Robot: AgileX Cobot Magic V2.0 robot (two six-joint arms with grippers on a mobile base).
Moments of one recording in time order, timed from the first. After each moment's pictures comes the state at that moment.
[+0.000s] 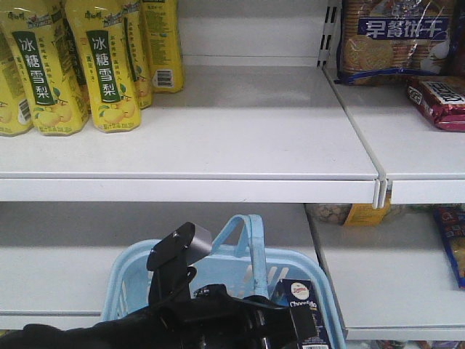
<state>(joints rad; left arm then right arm) -1.10 1.33 -0.80 -1.11 0.01 0.00 -0.01 -0.02 0.03 -0.02 0.07 0.02</state>
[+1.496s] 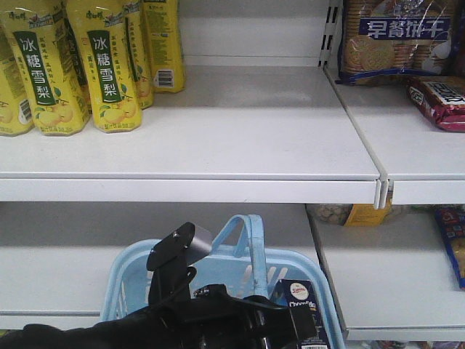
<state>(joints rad) -1.10 1.33 -0.80 -1.11 0.01 0.00 -0.01 0.29 -0.55 -0.07 0.38 -0.01</state>
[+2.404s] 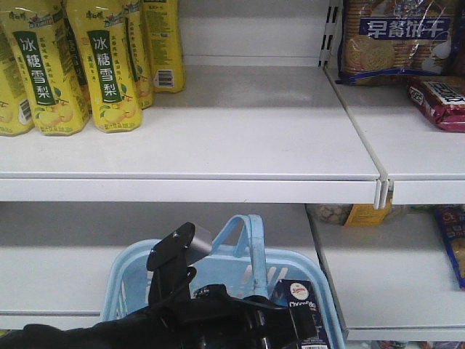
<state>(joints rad) -1.10 1.33 -0.80 -1.11 0.01 0.00 -0.01 0.51 -0.71 0.11 0.61 -0.03</state>
